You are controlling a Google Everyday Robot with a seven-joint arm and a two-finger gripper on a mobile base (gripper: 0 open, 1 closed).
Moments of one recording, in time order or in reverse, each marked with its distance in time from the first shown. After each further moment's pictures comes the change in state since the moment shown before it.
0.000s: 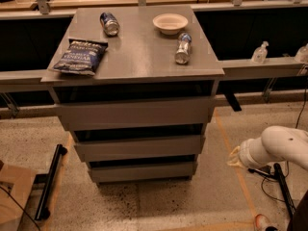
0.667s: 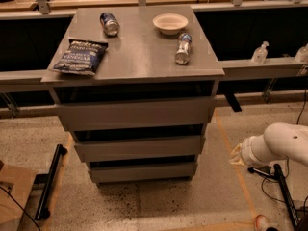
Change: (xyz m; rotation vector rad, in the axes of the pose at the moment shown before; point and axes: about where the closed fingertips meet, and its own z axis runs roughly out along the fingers) arm -0.009 0.003 -0.032 0.021 0.028 -0.030
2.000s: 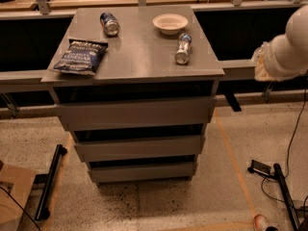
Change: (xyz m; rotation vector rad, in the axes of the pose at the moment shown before) arm -0.107 -0.158 -0.284 0.350 0.287 -0.359
